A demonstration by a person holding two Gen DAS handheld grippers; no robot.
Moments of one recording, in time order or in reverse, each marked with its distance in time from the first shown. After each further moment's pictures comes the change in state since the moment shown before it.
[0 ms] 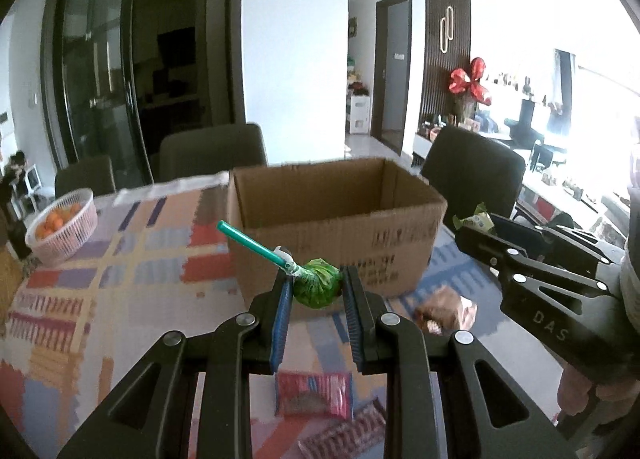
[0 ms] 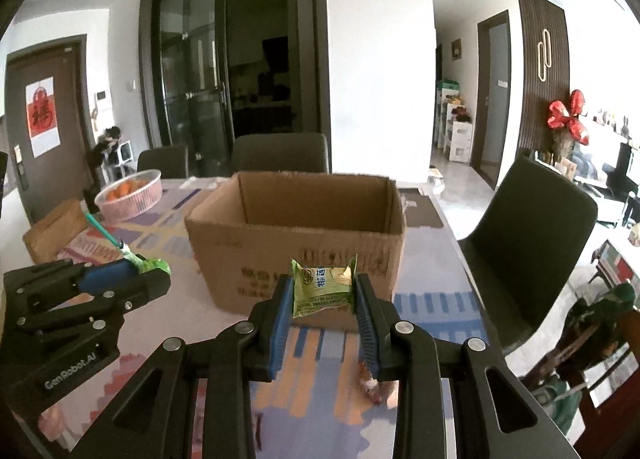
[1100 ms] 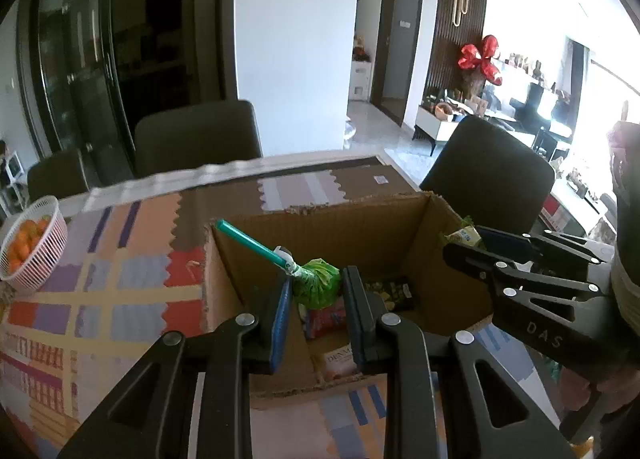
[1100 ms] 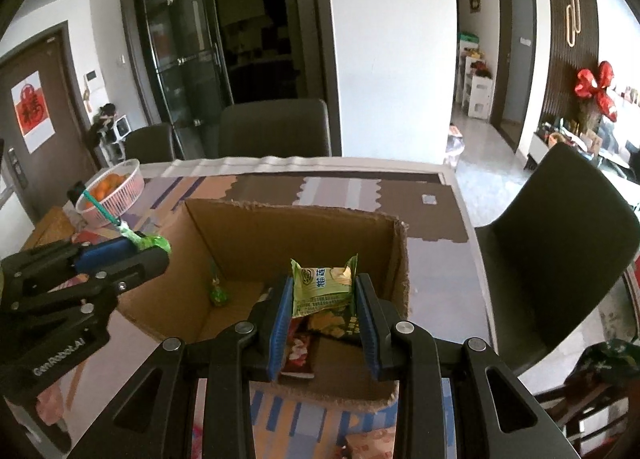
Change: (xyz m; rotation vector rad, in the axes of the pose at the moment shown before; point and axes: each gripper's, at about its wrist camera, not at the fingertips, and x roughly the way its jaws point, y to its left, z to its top) left arm 0.122 0.024 0.087 -0.042 0.183 -0.040; right arm 0.129 -0.048 0.082 0.015 0.224 0.076
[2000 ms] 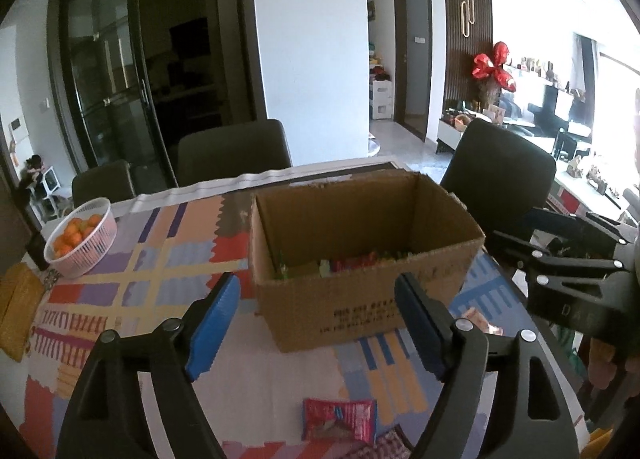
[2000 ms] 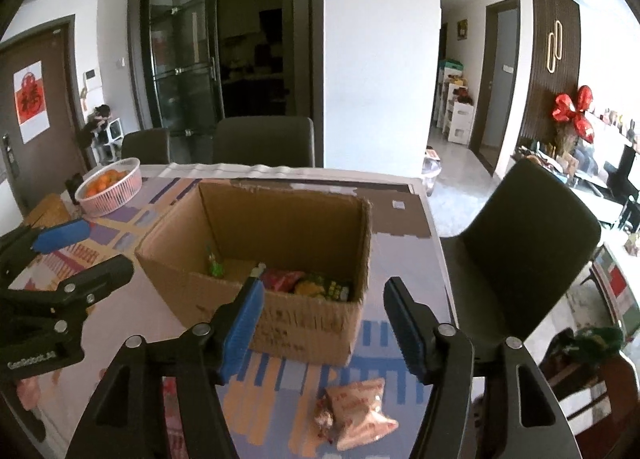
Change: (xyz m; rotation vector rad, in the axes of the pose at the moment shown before) left arm -0.093 -0.024 -0.067 0.029 -0.097 0.135; right arm -0.078 0.009 -0.046 -0.039 -0.089 -0.093
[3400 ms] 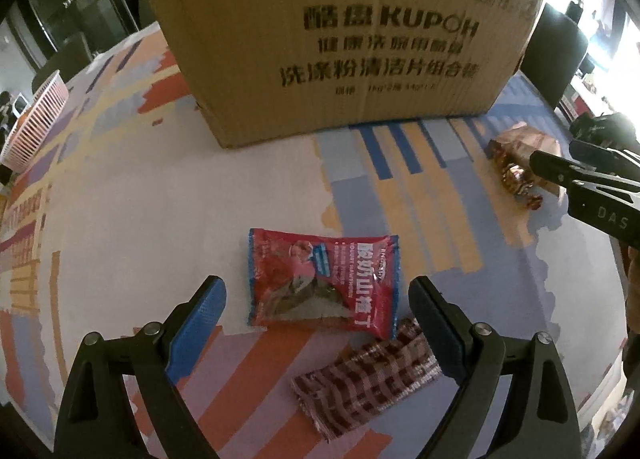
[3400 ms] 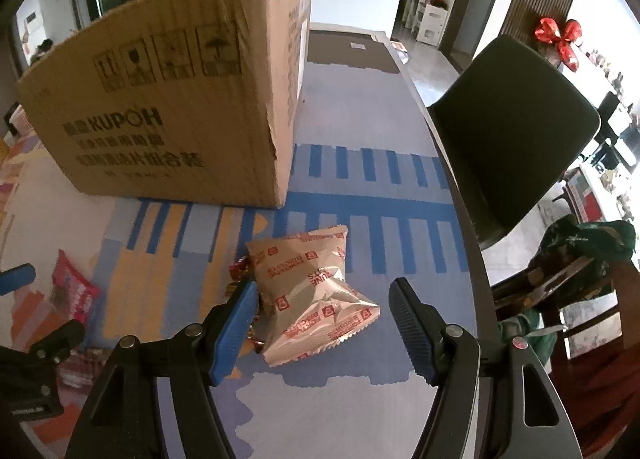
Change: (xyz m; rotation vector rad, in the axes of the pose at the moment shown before) left arm 0.115 -0.018 -0.130 0.012 0.533 -0.022; right arm 0.089 -0.033 -0.108 0.034 0.395 -0.147
